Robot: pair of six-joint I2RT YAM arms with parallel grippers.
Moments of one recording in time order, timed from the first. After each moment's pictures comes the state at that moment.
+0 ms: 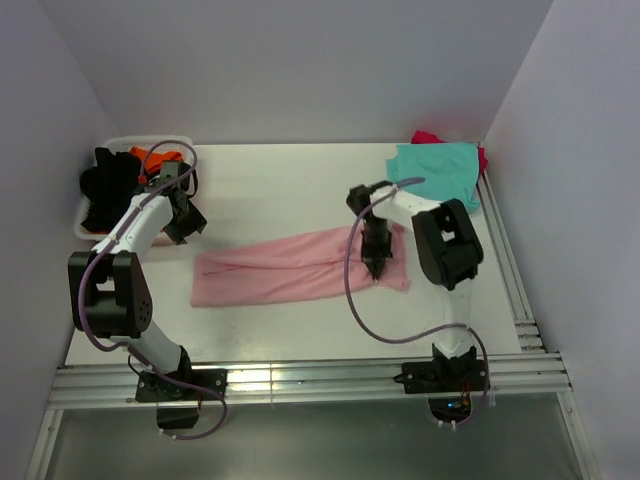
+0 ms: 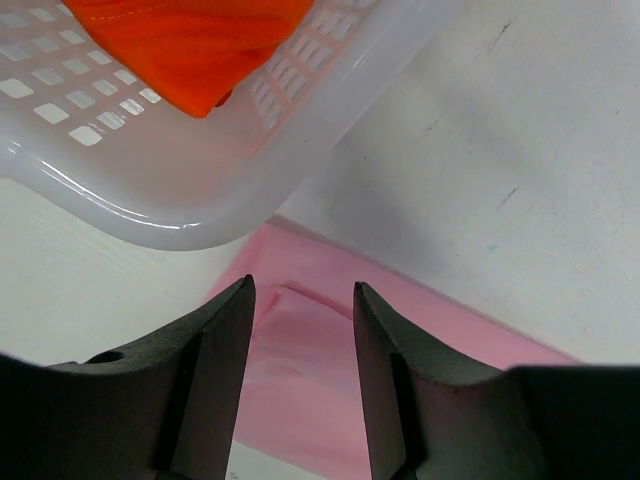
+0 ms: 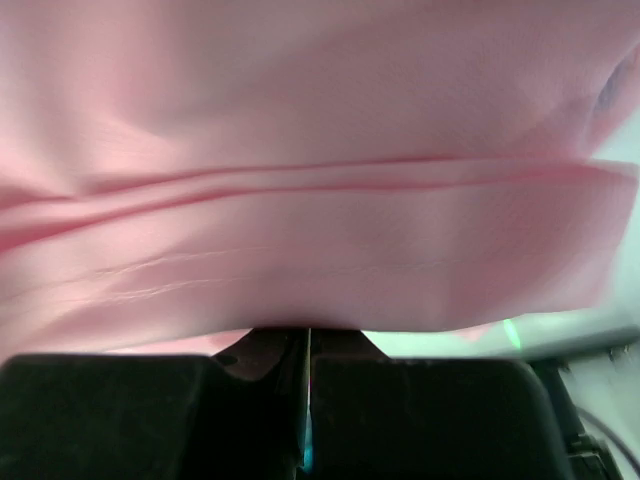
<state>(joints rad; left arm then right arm) -0.04 1.63 1.24 -0.78 -0.25 -0.73 0.43 2.00 1.33 -1.13 0.05 0.62</state>
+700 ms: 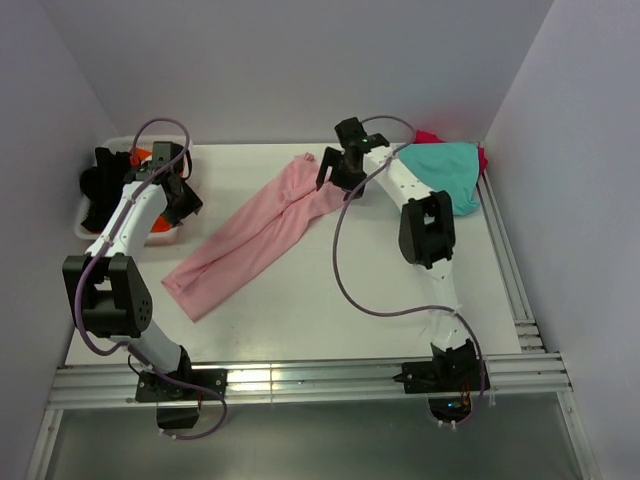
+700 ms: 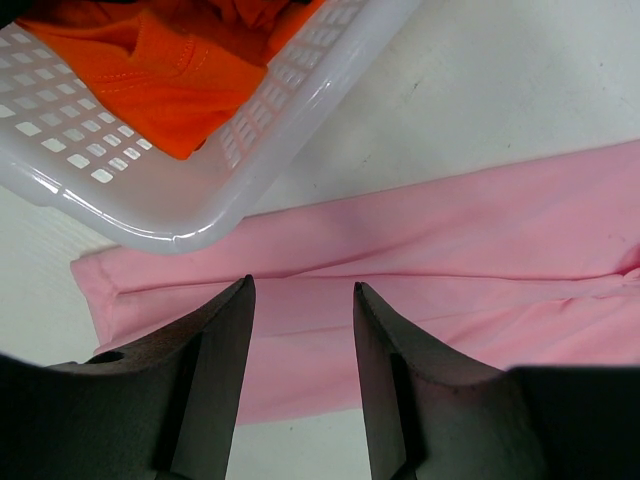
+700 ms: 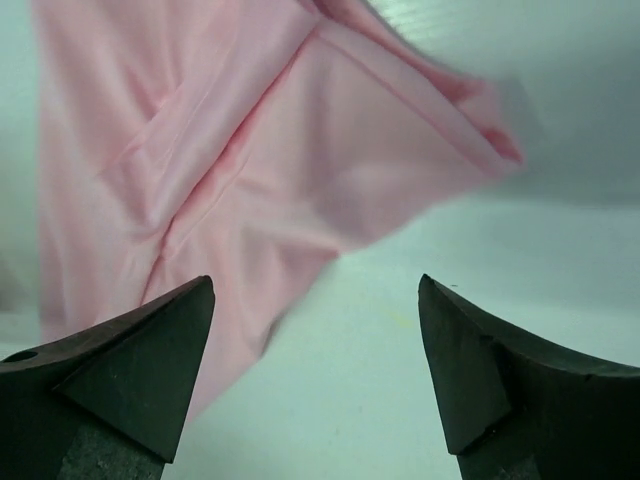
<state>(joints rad) -0.04 1.63 1.41 -0.85 -0.25 -0.72 0.38 2.43 2.25 -0.91 -0.11 0.66</state>
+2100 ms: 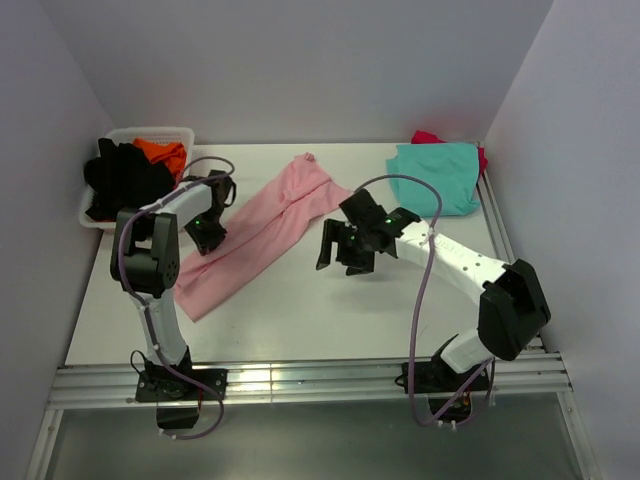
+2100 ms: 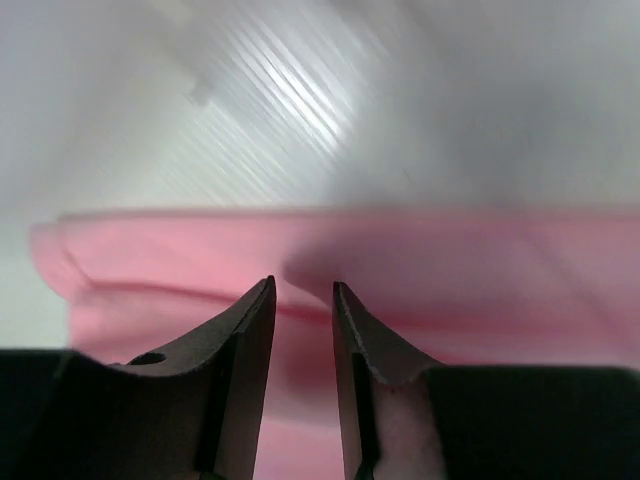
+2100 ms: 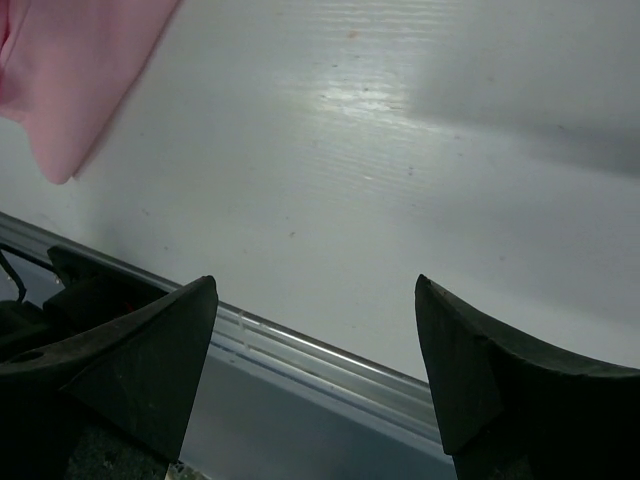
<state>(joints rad) -0.16 1.98 1.41 -0.95 -0.45 -0.86 0.67 1.51 1.16 -0.69 -0.17 0.77</state>
